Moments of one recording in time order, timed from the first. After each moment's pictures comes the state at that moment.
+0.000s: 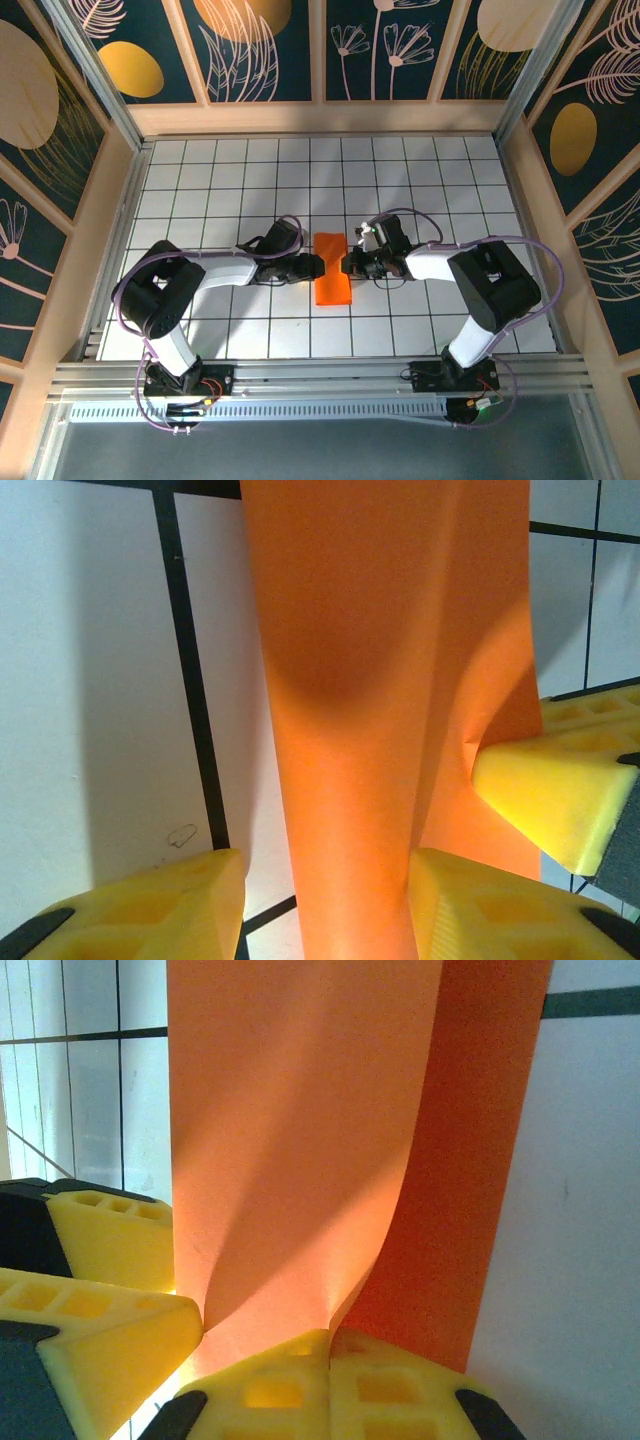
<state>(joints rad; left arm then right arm) -0.69 1.73 0.79 0.01 0.35 -0.82 0.53 1.67 0.67 0.10 -0.57 0.63</state>
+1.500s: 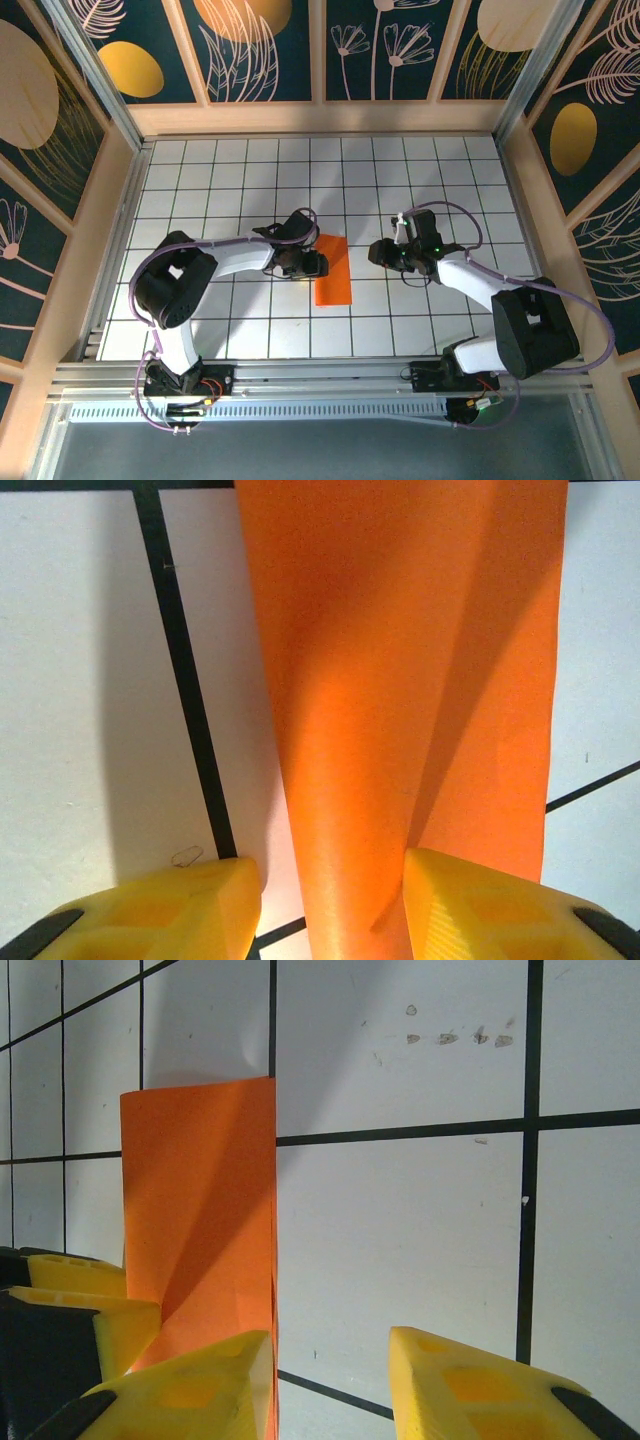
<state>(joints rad) -0.73 1.85 1.02 -0.32 0.27 -0.73 0.37 1.36 0.62 -0.16 -0.37 0.55</state>
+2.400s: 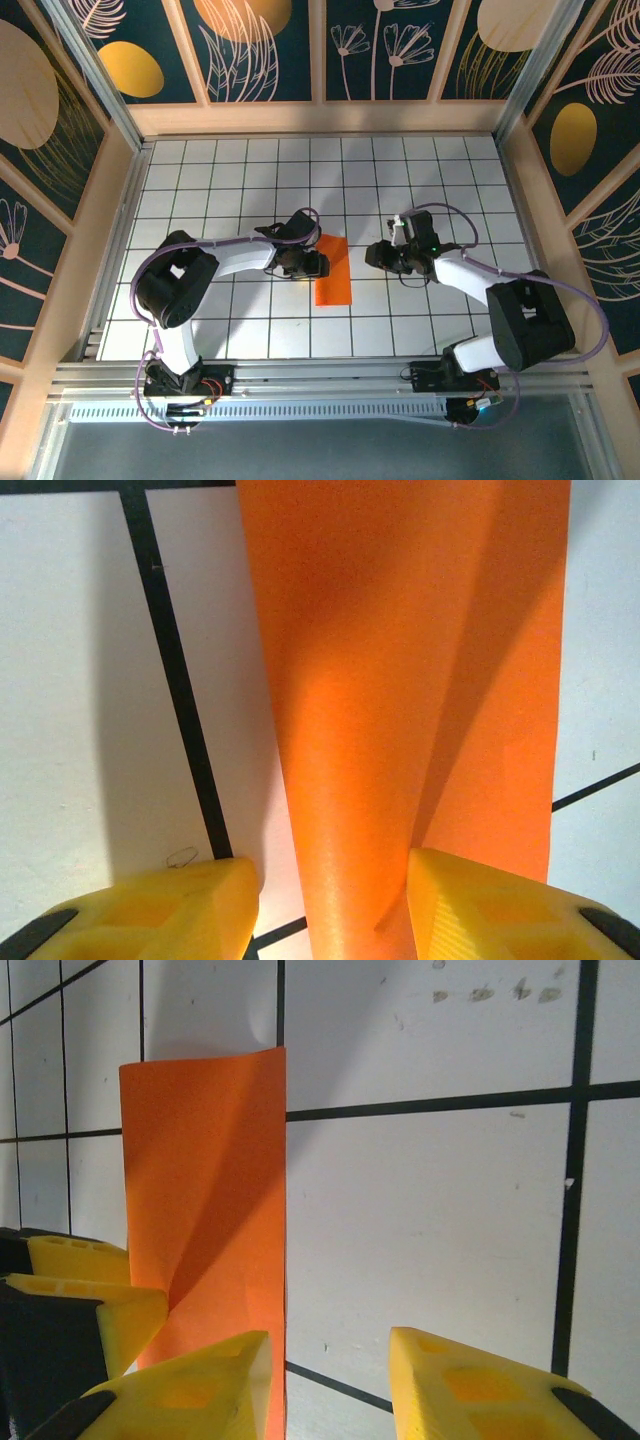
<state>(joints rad) -0.74 1.85 1.04 -0.34 0.26 -0.72 0.38 1.41 0.62 -0.14 -0.42 0.55</state>
